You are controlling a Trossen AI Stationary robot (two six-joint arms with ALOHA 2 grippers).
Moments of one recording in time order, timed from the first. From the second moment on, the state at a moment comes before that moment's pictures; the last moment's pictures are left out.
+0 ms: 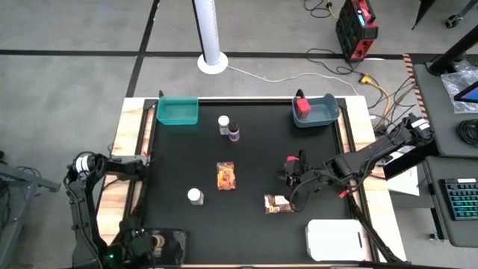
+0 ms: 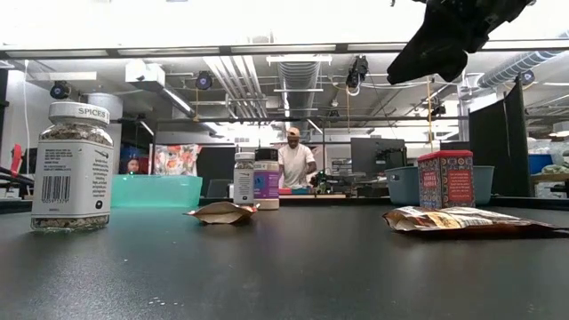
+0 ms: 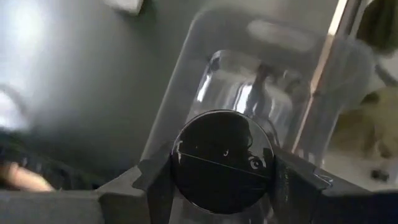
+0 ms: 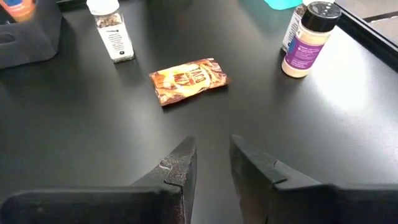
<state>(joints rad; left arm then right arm) -1.34 1.78 1.52 -1.39 -0.40 -1.68 0.40 1.23 0.77 -0.25 0.53 0.48</state>
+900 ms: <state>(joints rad) -1.22 1.76 1.52 -1.29 -0.45 -1.53 0.40 1.23 0.77 -0.25 0.53 0.48</state>
